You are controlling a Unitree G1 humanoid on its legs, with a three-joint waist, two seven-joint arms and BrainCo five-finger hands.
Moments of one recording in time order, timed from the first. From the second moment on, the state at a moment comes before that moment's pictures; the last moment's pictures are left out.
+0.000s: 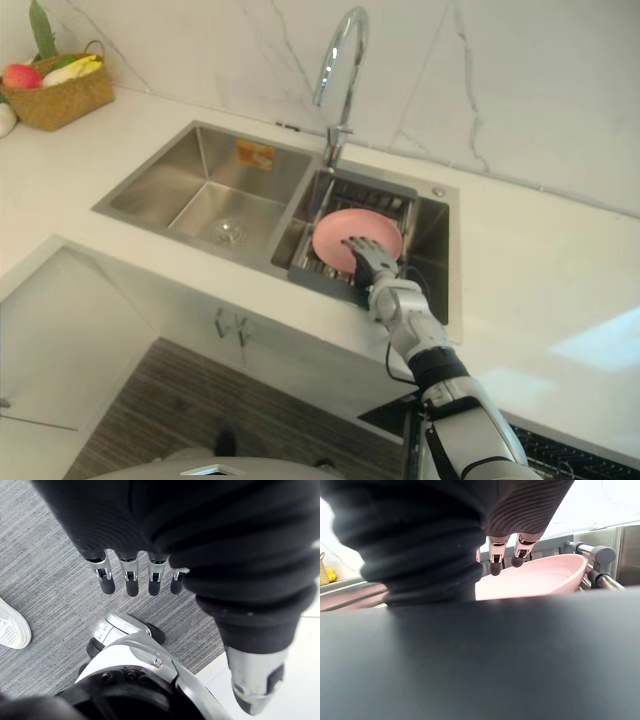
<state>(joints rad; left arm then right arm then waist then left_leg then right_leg) 0.27 0.17 0.11 0.92 -0.43 0.35 -0.09 -0.41 -0.50 0.27 0.49 -0.87 0.00 0.01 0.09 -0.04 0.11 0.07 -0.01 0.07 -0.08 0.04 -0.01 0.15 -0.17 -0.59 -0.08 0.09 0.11</state>
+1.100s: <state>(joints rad) 0.27 0.19 0.07 0.94 -0.43 0.35 -0.11 -0.46 -0.50 0.32 0.66 -1.07 0.02 -0.16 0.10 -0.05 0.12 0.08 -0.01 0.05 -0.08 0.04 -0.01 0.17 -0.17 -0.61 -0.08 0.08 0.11</state>
